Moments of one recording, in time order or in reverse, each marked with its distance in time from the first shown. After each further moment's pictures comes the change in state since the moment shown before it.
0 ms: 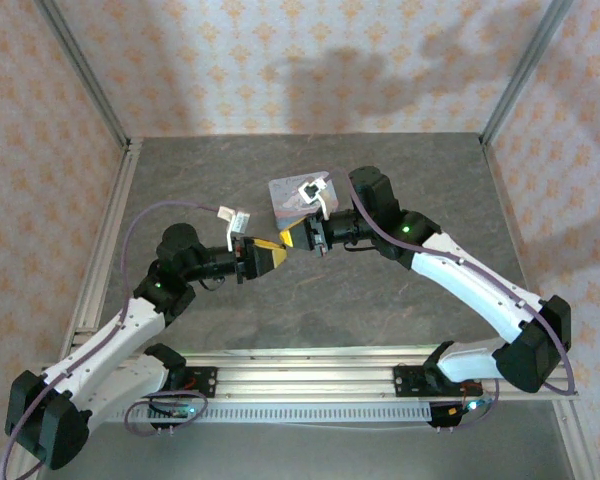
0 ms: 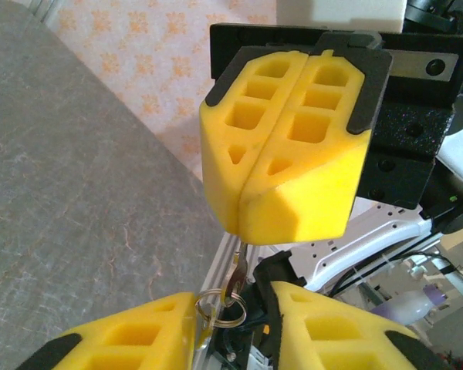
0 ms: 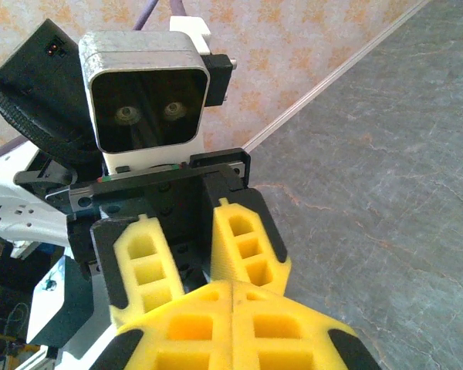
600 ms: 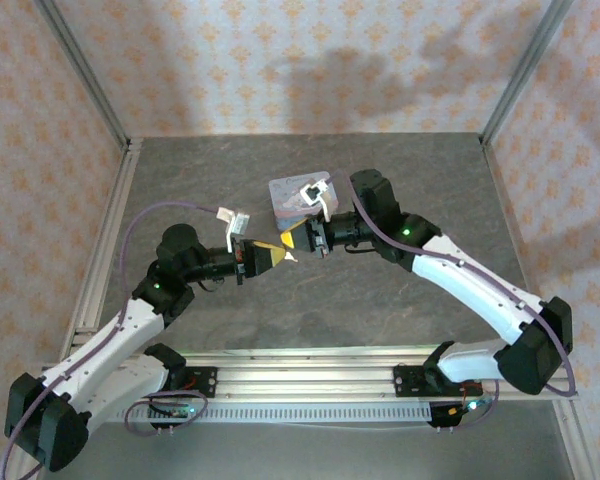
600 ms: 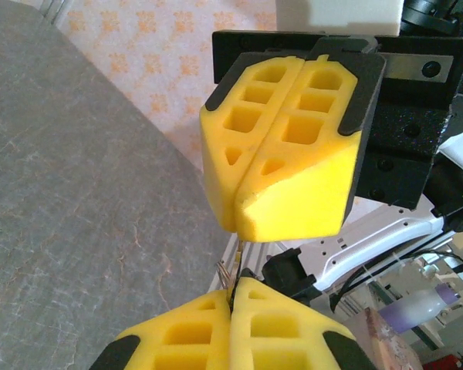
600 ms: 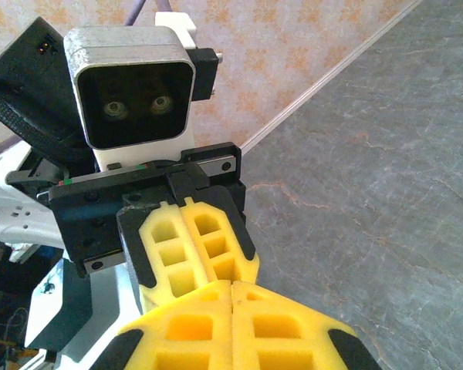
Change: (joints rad) left arm 0.000 -0.015 0.000 -0.037 -0.018 0.032; right arm -0.005 -0.017 -0.038 0.031 0.005 0.016
